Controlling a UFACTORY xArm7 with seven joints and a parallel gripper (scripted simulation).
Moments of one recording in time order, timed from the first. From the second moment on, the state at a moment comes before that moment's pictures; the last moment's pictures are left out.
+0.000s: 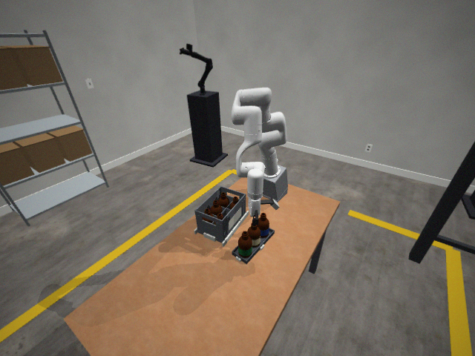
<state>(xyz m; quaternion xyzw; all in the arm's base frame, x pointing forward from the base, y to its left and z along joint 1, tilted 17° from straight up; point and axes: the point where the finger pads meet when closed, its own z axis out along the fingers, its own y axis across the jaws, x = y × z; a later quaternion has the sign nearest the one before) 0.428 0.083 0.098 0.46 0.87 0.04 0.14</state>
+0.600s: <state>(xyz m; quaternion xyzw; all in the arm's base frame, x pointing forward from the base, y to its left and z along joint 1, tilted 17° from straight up) 0.430 0.082 0.090 0.46 0.87 0.04 0.14</state>
